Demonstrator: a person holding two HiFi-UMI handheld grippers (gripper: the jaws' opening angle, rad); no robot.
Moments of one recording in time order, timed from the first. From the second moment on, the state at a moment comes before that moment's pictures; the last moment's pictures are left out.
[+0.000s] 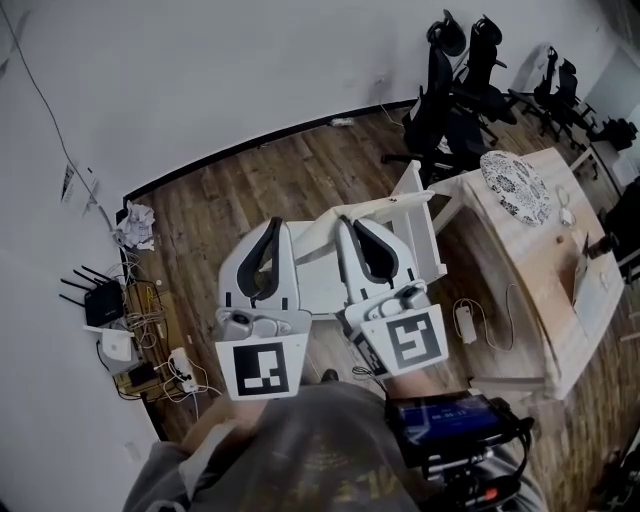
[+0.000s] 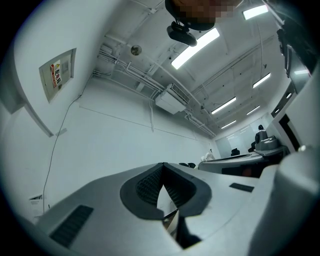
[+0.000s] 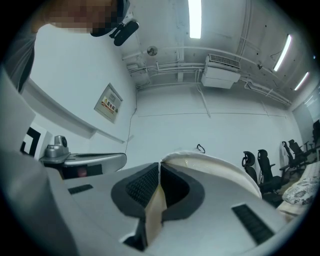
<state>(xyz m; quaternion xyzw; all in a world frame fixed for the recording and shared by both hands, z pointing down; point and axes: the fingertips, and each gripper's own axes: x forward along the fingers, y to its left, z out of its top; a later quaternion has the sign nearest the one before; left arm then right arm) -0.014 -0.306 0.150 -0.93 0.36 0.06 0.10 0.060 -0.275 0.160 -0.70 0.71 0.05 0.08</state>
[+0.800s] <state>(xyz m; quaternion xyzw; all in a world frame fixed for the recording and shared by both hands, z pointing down) 0.001 -0.303 0.158 -0.93 0.34 0.04 0.11 0.069 -0.273 0.169 -0.70 0.70 0.05 0.07</state>
